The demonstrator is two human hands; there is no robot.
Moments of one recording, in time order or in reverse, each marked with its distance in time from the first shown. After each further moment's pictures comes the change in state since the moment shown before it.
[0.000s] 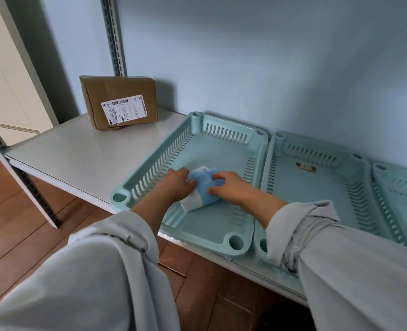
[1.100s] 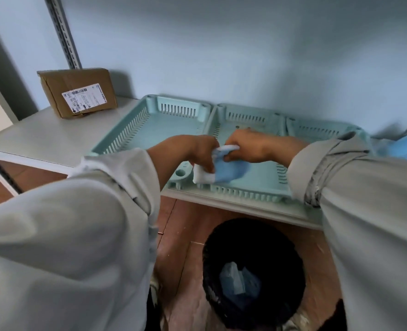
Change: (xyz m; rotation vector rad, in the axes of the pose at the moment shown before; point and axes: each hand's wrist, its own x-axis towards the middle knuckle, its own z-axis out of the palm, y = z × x) left_hand -0.167 0.154 -0.001 0.310 -0.362 0.473; right_hand -0.176 0.065 -0.096 -0.604 0.023 -0.185
